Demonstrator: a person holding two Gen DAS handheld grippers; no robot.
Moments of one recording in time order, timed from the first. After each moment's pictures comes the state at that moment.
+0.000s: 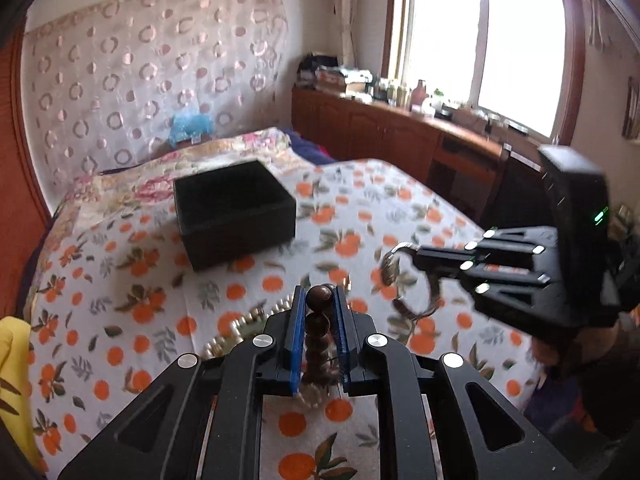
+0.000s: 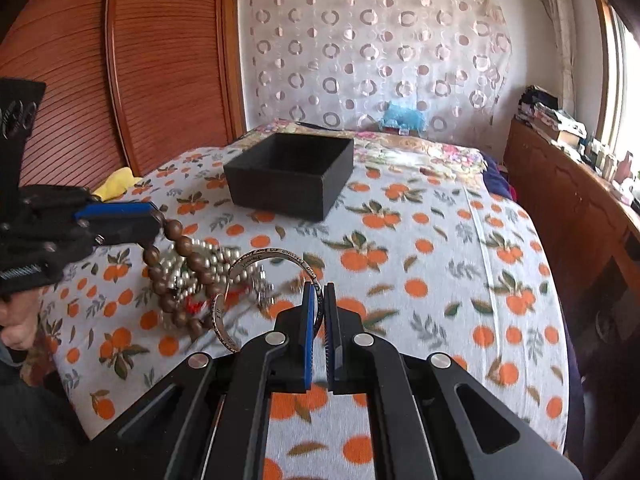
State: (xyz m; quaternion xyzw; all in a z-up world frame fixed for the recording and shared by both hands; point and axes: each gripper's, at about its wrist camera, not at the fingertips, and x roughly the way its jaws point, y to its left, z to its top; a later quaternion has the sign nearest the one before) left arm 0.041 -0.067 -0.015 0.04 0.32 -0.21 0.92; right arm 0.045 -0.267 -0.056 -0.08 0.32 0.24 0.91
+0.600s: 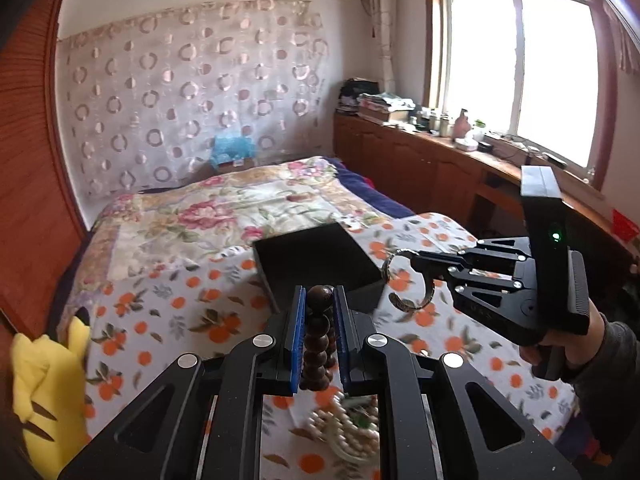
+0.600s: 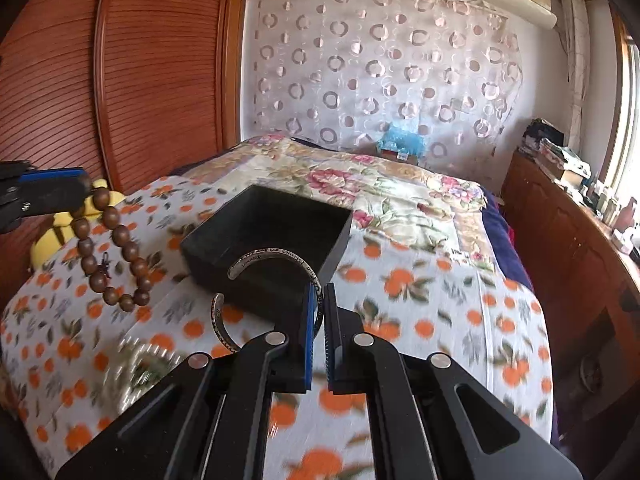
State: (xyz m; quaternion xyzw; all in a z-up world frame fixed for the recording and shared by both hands) left arm 0.096 -0.017 0.033 0.04 0.29 -0.13 0.95; right arm 0.145 -0.213 -0.028 -0.12 0.29 0.23 0.92
